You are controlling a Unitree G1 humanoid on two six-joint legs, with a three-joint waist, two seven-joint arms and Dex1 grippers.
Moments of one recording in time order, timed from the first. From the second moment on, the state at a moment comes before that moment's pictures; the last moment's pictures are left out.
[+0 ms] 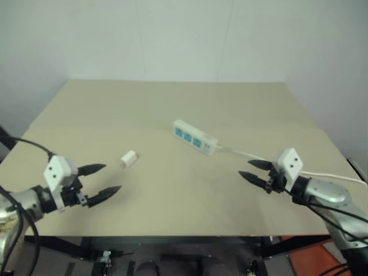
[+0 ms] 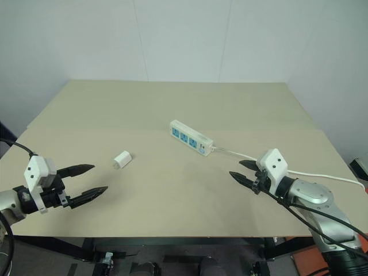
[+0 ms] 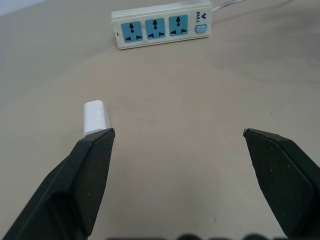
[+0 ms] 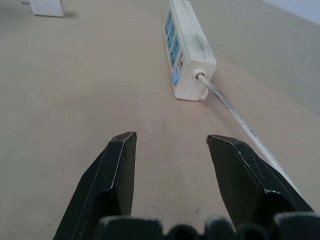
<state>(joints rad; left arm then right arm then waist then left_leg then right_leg) 0.09 0.84 0.44 -0.31 -0.55 0.39 -1.01 -0.14 -0.80 -0.06 -0.20 0.46 0.25 0.72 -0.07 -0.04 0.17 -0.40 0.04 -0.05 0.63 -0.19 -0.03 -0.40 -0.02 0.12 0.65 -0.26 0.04</state>
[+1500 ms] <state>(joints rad) 0.00 0.81 0.38 -0.32 -0.58 0.39 -1.00 -0.60 -0.39 0.05 0.34 0.15 0.19 0.58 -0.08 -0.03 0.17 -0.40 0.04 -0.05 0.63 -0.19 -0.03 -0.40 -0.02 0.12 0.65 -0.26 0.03</state>
